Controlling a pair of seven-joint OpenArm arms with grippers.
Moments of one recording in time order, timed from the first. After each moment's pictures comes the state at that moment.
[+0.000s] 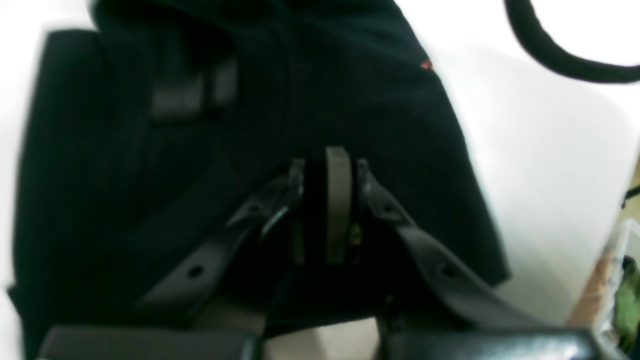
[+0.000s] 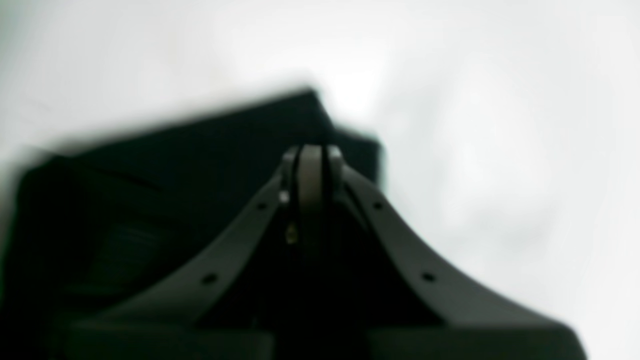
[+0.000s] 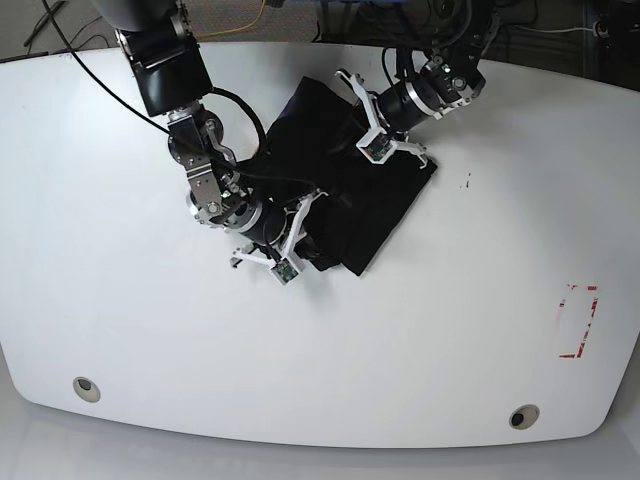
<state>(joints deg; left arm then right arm) 19.1 -5.4 11.0 95.5 -0.4 -35.0 15.8 12.2 10.6 -20.3 73.4 15.2 24.4 -28.7</state>
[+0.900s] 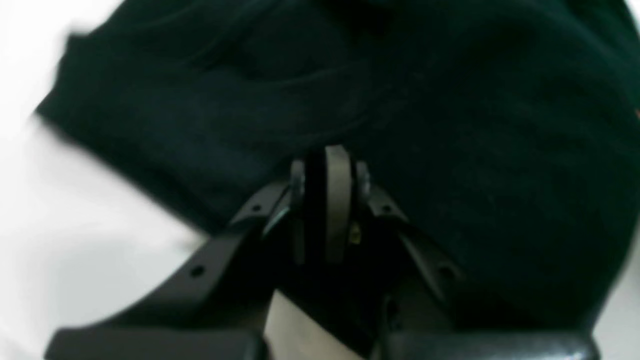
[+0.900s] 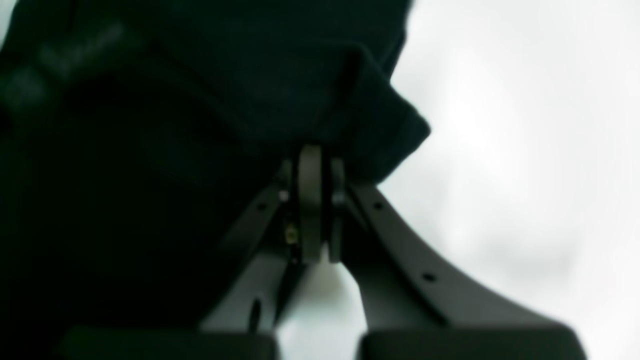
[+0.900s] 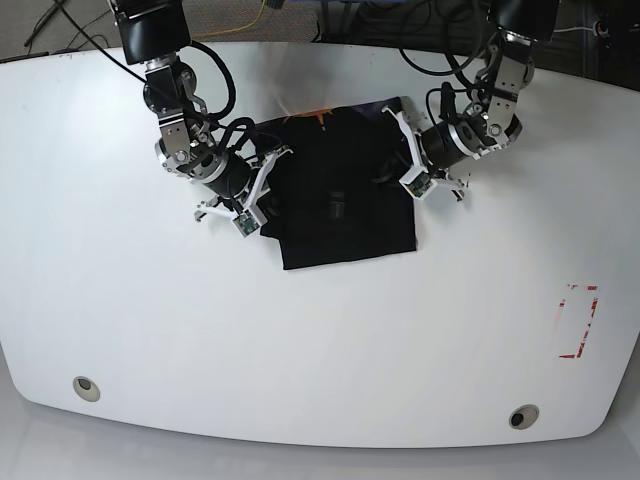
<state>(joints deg) 6.8 -16.2 10.8 81.6 -3.4 -36.7 11.8 -2.2 15.0 -12.6 83.8 11.2 24.6 -26.7</state>
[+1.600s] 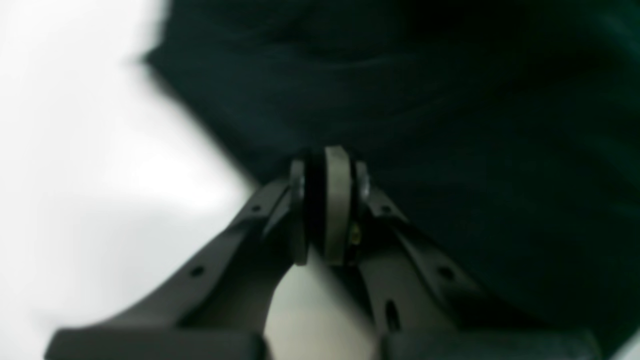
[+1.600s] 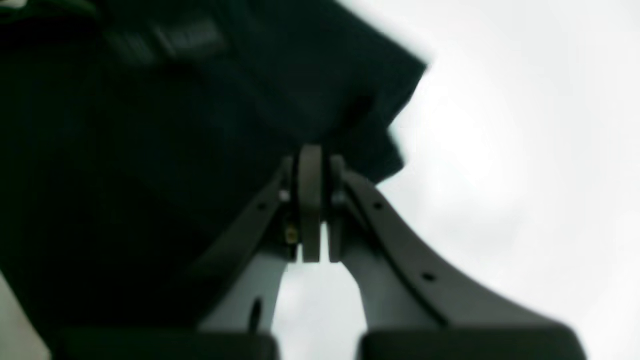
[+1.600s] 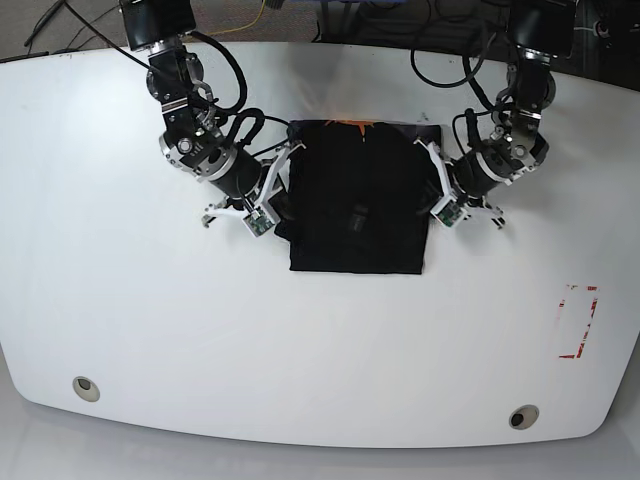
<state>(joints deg) 3.8 -18.6 5.8 86.3 0.2 -35.0 16.8 -4.3 13.8 -12.4 95.0 10.7 24.4 -30.7</state>
